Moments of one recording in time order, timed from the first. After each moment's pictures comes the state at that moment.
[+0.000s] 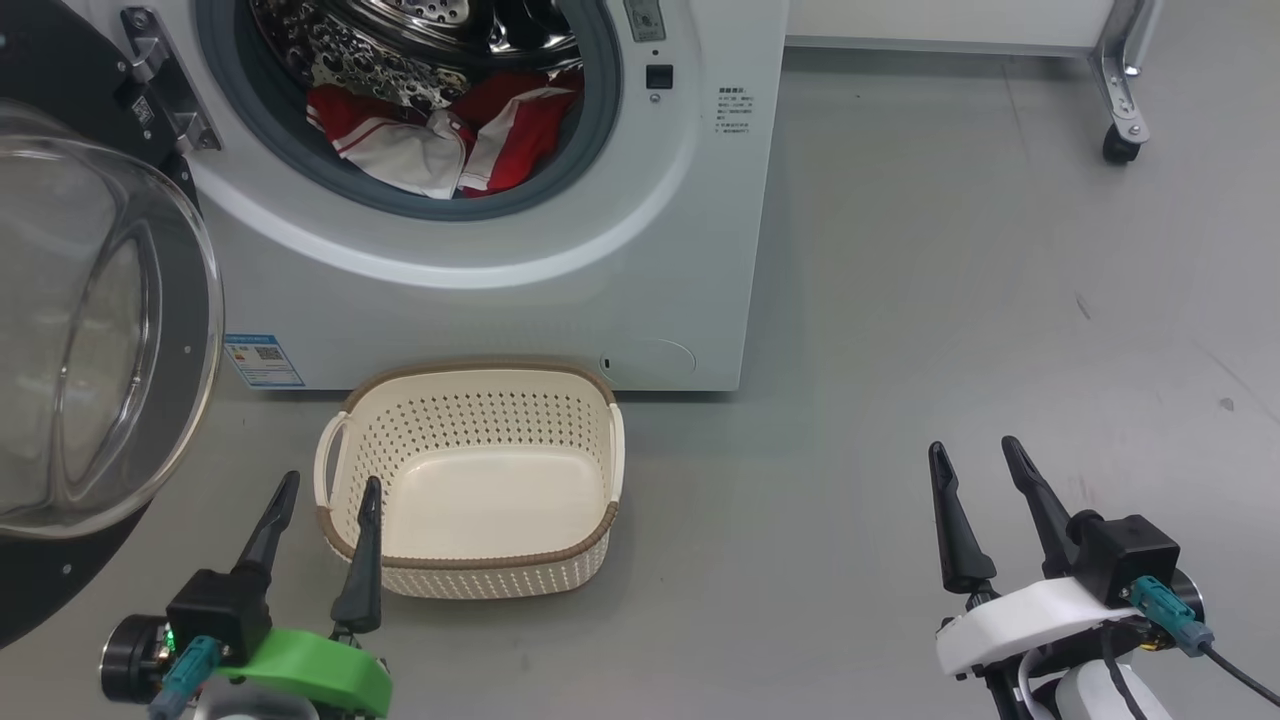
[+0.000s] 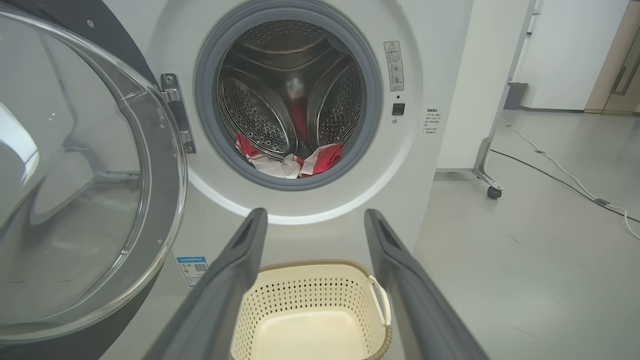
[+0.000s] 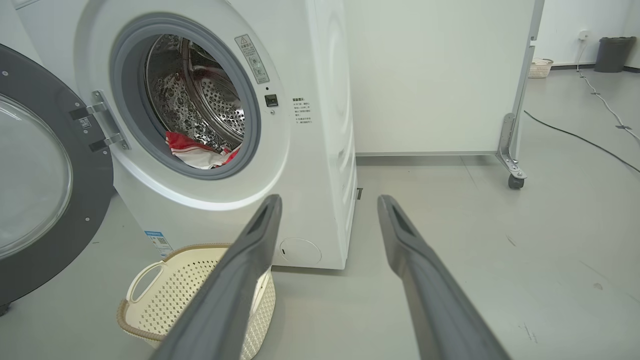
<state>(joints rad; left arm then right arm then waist) -0.05 0.08 -0.14 0.22 -0.28 -0.04 -0.25 -0.02 -0.10 0.23 0.18 0.37 0.03 -0.25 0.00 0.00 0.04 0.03</state>
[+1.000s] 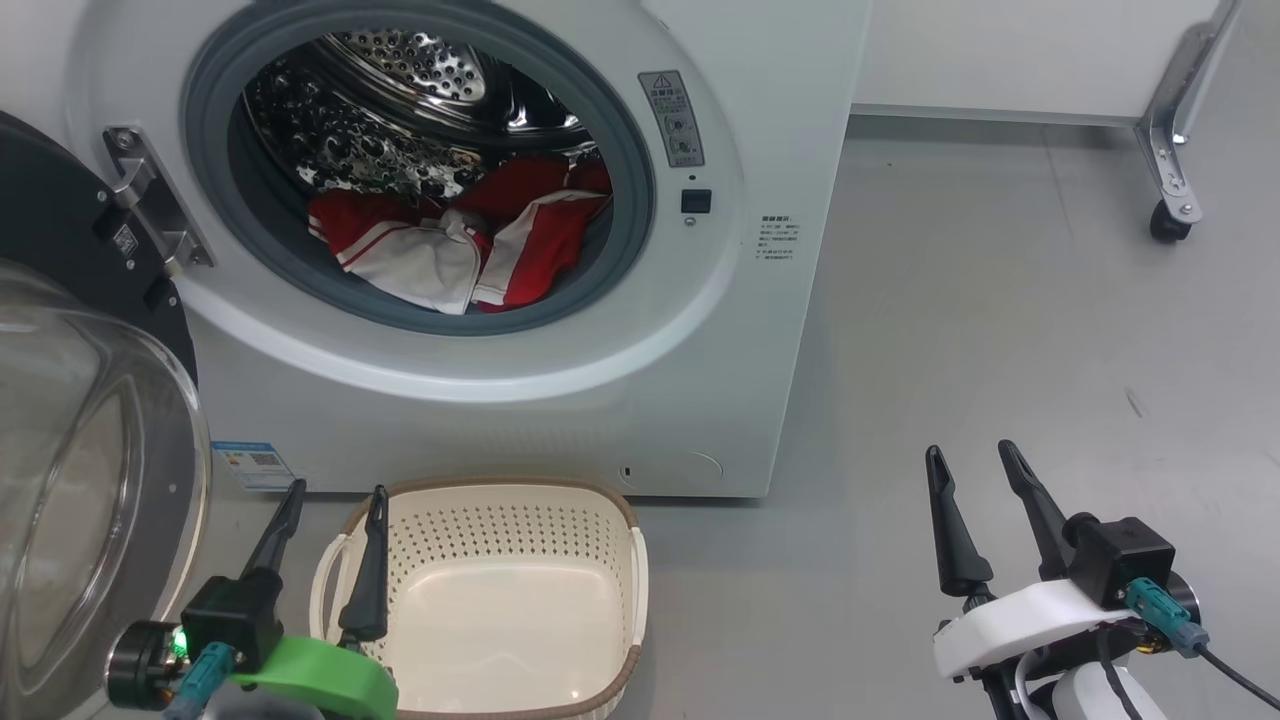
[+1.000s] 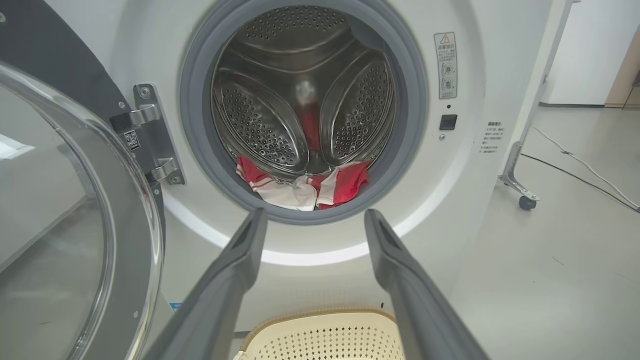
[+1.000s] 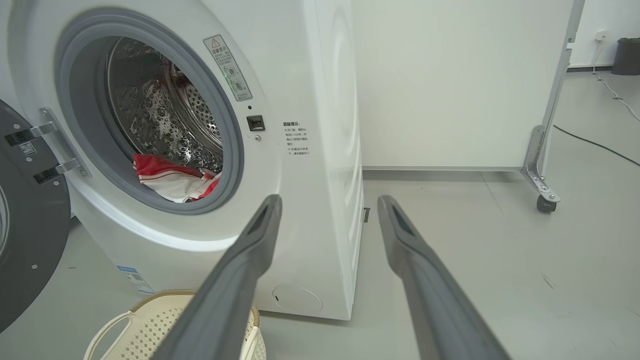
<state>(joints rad) -0.04 0.09 -0.15 0.22 -0.26 -0.02 -0.25 -0.01 -0.10 0.23 0.19 0.37 0.03 -0.25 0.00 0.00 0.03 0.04</state>
